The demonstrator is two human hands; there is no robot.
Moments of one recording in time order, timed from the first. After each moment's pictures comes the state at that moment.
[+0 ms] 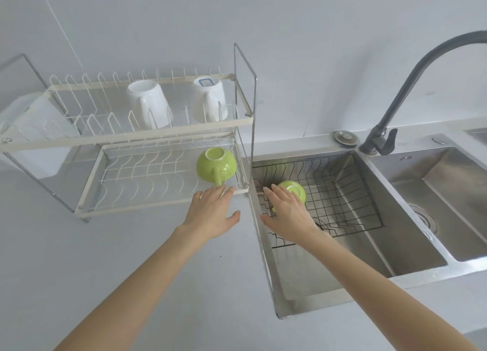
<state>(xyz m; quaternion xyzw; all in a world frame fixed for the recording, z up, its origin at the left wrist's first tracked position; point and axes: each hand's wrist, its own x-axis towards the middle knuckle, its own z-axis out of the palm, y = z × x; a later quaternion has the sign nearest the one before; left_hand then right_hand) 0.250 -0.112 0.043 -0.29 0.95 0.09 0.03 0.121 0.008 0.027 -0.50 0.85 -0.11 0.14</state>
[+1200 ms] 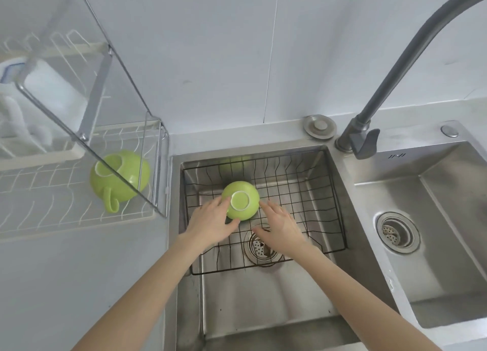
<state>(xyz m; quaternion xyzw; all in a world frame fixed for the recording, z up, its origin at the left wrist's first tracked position) 0.036 -0.081 -0.043 -0.34 0.91 0.20 0.15 -0.076 0.037 -0.058 -0.44 0.83 -0.14 0.32</state>
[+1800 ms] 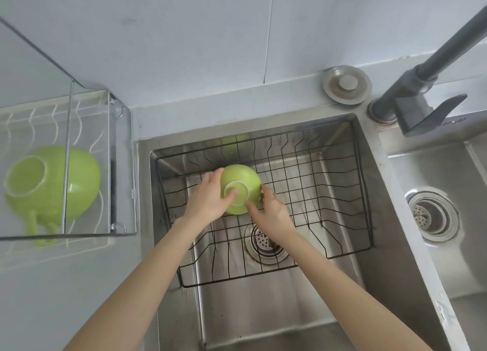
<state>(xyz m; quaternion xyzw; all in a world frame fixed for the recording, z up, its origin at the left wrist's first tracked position) -0.014 -0.131 -0.119 -0.44 0.83 0.31 0.13 -0.094 -0.017 -0.135 -0.23 0.83 -0.25 0.44</state>
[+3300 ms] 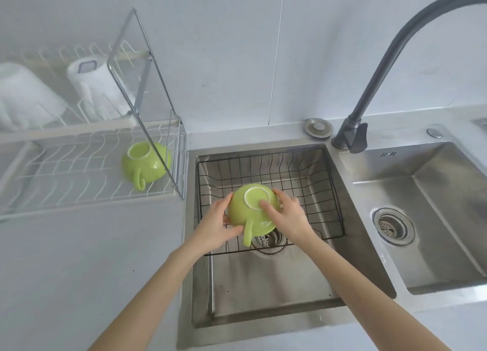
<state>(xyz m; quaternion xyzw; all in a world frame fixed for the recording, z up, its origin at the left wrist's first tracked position) 0.098 -0.030 -0.013 -0.37 0.81 0.46 -0.01 -0.035 0.071 0.002 -0.27 0.82 -0.35 0.36</state>
